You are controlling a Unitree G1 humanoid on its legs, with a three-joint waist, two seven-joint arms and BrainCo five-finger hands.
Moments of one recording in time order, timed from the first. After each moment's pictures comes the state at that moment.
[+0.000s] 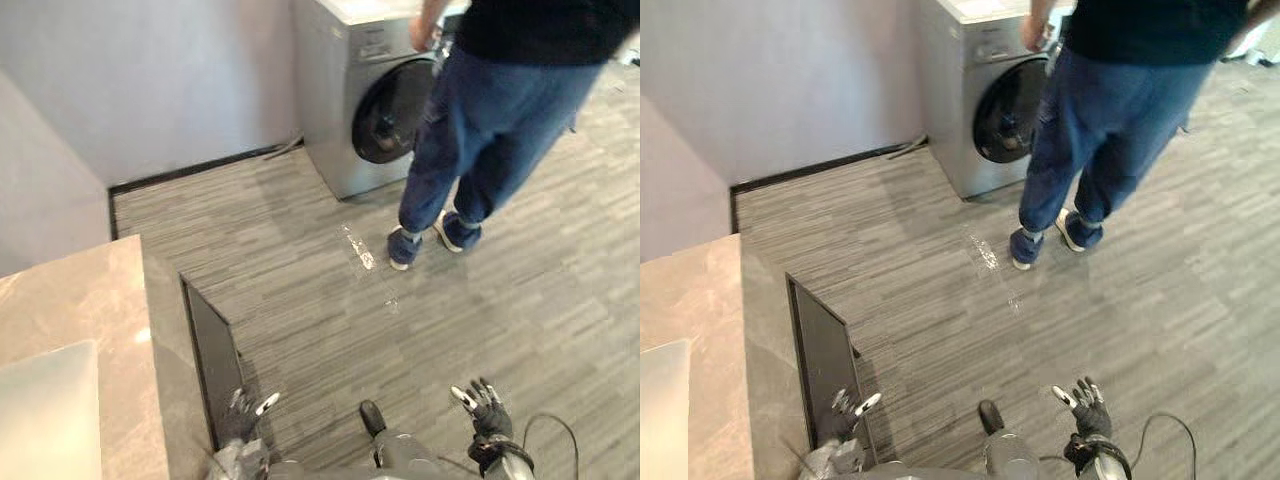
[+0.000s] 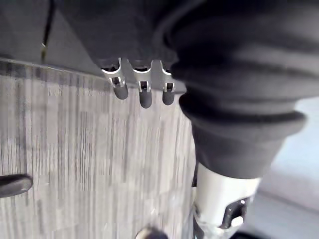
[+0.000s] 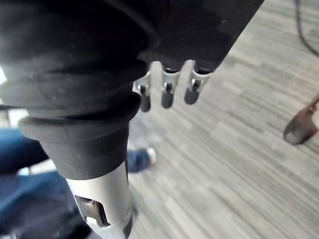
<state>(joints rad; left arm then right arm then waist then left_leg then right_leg) 0.28 -0.03 0.06 0.57 -0.29 -0.18 -0.02 0.25 -0.07 -0.26 0.65 0.47 -0.17 0.13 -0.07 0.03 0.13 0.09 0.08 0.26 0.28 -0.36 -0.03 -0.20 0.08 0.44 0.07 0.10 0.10</state>
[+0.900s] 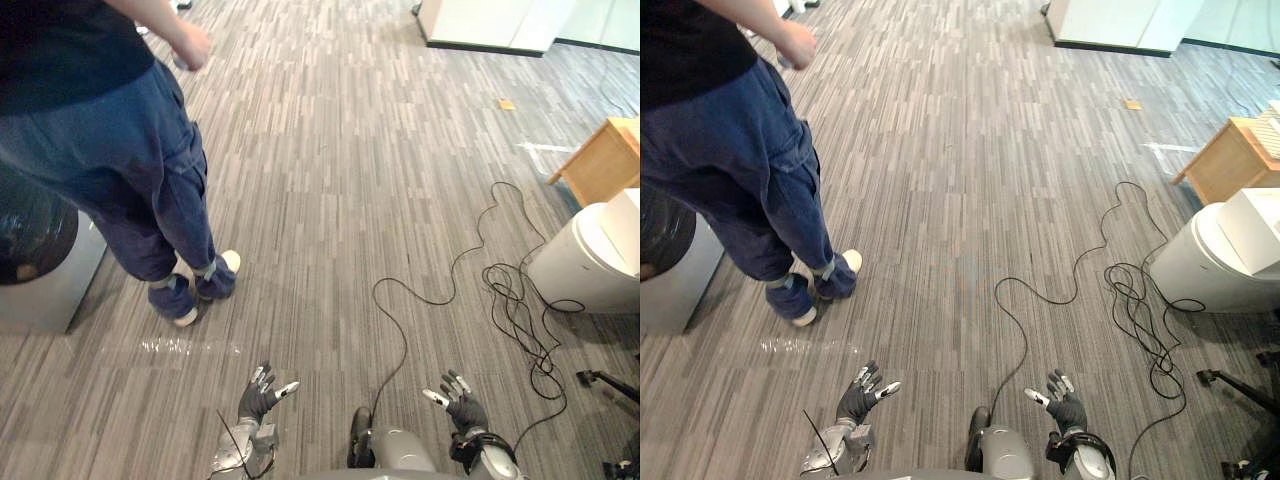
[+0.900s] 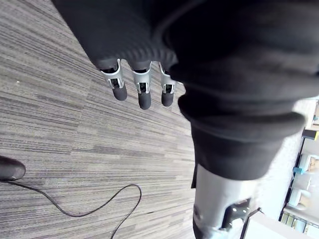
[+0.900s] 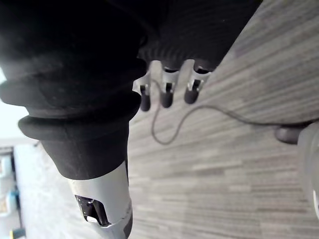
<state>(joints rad) 0.22 -0.01 0.01 0.62 -0.21 -0.15 -0.02 0.26 -0.06 -0.14 0.64 0.29 -0.15 0.16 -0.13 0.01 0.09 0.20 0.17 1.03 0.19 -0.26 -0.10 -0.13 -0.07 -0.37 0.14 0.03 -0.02</state>
